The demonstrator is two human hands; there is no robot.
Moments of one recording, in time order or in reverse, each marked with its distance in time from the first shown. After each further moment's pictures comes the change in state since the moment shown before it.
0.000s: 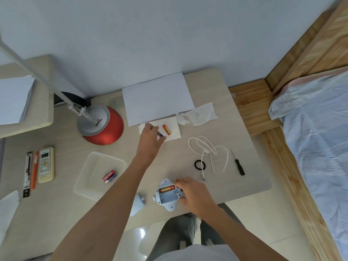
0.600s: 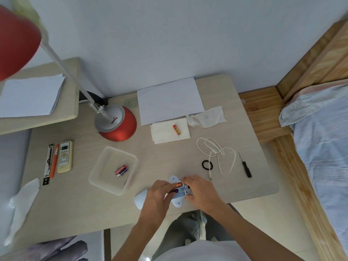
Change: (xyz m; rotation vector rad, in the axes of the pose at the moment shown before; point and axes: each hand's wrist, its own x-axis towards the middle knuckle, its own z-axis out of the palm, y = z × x) left_hand -0.220 -0.002 0.001 -0.177 -0.048 0.109; right_hand 0.006 0.003 -0.002 -0.064 -0.044 -0.013
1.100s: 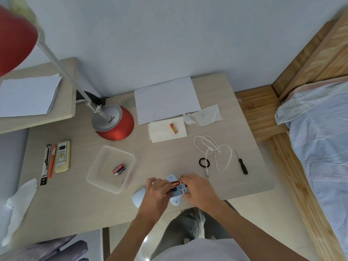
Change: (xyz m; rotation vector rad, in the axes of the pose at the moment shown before) left_hand 0.007 -0.020 0.017 0.216 0.012 0.205; right_hand -0.004 -0.002 0.001 -0.026 0.032 -0.020
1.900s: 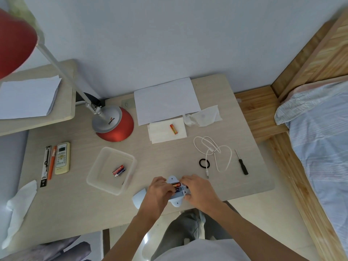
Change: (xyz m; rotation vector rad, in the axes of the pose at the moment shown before) left_hand 0.011 -0.003 0.000 -0.044 -0.066 -0.024; right_hand -0.003 -0.001 0.000 0.028 0.010 0.025
